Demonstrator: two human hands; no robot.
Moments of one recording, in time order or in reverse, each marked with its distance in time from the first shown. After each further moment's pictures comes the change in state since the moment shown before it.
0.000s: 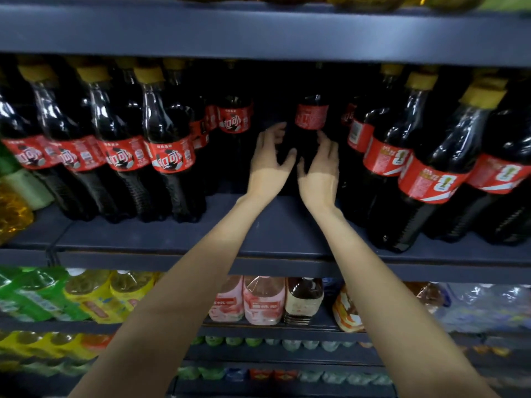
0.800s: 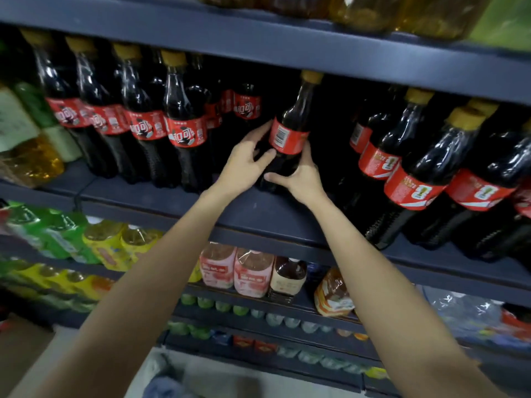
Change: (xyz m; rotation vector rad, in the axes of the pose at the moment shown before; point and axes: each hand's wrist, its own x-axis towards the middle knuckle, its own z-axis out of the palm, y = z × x) left_hand -0.035 0.026 -0.064 -0.059 -0.217 -0.139; right_hand -0.013 -0.015 -0.018 0.342 -0.612 0.148
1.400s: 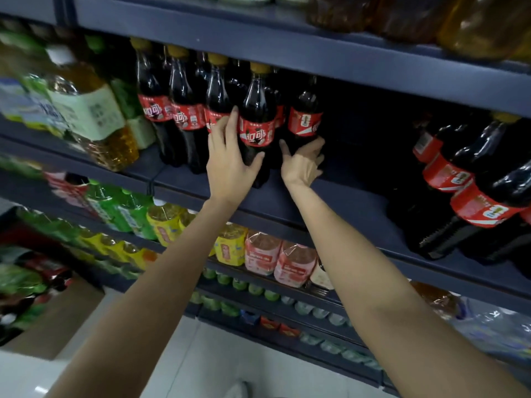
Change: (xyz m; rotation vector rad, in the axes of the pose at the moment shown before) left_hand -0.057 -0.019 -0.096 0.652 0.565 0.035; right_hand 0.025 -0.069 0.120 -0.163 0.291 0.283
